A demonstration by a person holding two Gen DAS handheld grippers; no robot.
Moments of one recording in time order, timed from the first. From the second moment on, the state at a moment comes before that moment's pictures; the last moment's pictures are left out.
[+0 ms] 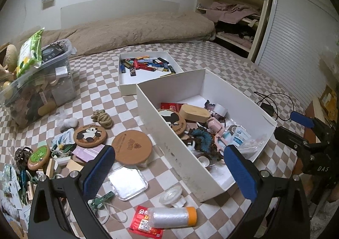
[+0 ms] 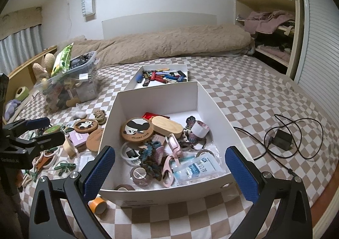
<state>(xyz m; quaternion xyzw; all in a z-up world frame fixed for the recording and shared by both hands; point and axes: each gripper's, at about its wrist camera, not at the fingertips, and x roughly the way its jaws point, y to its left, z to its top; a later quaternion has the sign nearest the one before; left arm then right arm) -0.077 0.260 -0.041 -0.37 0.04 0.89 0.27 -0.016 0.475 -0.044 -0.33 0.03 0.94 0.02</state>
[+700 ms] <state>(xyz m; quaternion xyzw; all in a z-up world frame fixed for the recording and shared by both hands) -0.075 0.150 -0.027 -0.35 0.01 0.92 0.19 -0.037 0.369 -0.040 -0.32 0.01 0.94 -0.07</state>
